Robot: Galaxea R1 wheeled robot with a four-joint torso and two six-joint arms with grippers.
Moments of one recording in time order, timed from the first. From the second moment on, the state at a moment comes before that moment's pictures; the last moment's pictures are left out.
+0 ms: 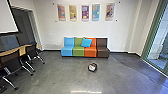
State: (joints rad) left arm 1.57 2.96 -2.54 0.19 -0.16 -0.11; right arm -1.59 2.93 -2.49 -0.10 0.06 0.10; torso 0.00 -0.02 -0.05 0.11
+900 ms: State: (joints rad) left arm 1.57 2.96 -2.54 0.19 -0.16 -0.11; right arm -1.59 2.93 -2.49 -0.11 0.06 0.09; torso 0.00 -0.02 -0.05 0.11
